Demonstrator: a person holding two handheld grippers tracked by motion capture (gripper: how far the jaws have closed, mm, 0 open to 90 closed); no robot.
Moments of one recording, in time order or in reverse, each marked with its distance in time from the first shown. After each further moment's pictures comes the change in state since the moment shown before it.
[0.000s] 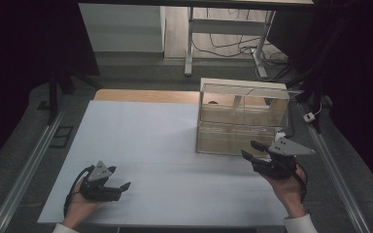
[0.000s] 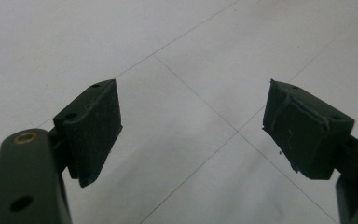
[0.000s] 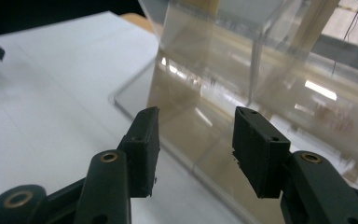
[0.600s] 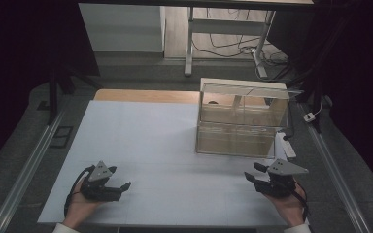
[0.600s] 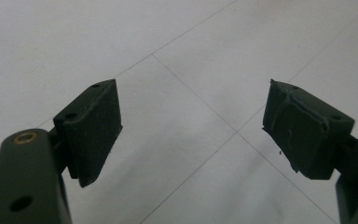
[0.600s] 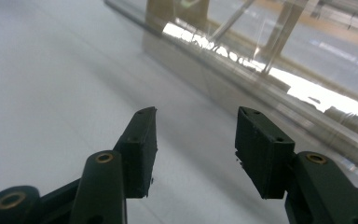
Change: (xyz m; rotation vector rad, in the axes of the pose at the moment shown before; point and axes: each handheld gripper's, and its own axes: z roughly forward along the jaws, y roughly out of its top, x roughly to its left) left arm -0.001 0.000 0.001 0.003 0.001 0.002; right arm 0.001 -0.074 0.004 0.137 0.014 0.024
